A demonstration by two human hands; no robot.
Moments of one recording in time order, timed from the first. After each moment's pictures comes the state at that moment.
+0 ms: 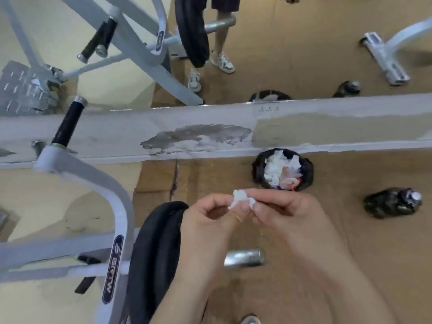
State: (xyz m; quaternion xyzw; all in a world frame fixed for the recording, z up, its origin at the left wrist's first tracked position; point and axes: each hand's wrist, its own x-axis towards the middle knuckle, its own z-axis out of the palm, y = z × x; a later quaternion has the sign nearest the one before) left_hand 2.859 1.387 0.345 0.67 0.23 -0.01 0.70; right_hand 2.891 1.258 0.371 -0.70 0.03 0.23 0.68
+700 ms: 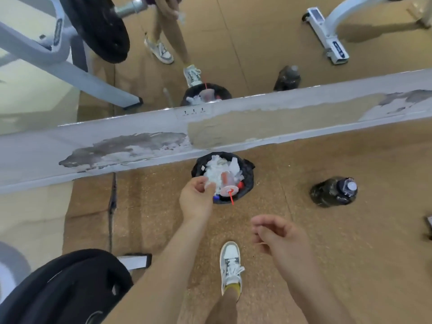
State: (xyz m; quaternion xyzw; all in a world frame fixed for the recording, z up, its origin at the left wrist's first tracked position) left_hand 3.082 1.183 0.163 0.76 0.33 -0.08 0.55; right_hand 3.000 1.037 0.261 -0.68 0.32 0.19 0.63
